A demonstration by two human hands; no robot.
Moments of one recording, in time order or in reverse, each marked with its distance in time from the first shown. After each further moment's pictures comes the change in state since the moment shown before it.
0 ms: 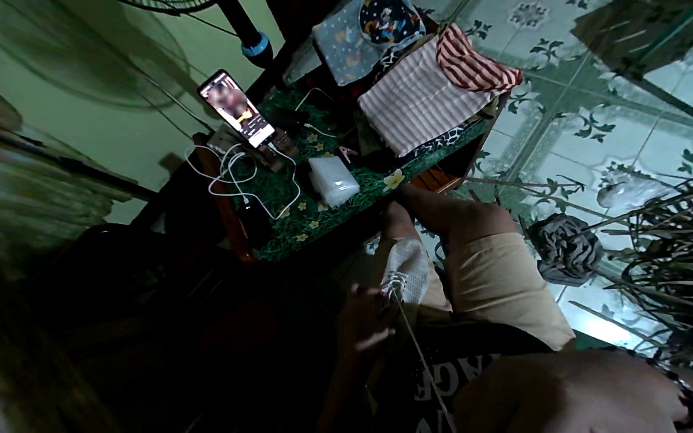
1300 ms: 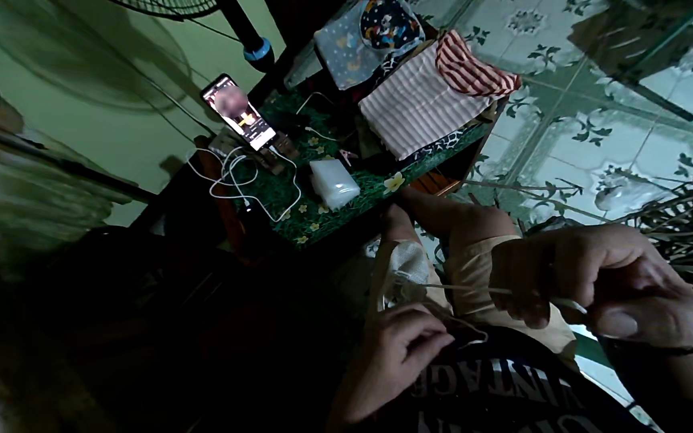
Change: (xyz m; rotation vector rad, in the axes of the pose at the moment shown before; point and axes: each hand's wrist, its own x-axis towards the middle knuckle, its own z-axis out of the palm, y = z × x) left_hand -0.024 0.040 -0.025 -0.470 -0.015 0.793; right_hand -0.018 -0.025 -0.051 -0.148 0.552 -0.103
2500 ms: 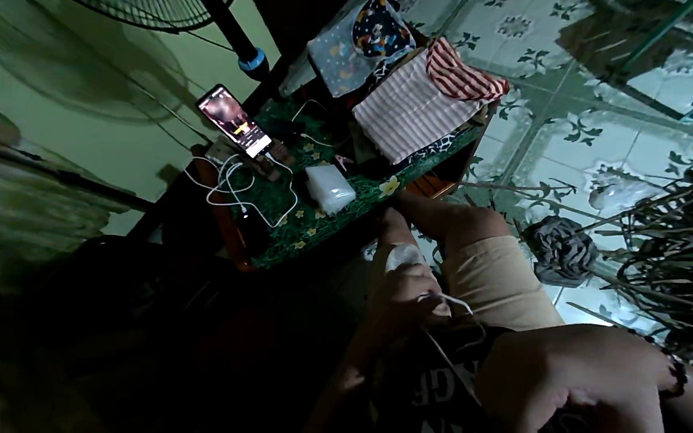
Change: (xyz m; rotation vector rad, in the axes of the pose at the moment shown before) left_hand 0.049 -0.059 0.013 0.141 -0.272 -0.151; right_hand -0.021 0.014 0.029 -0.021 -0.637 0.179
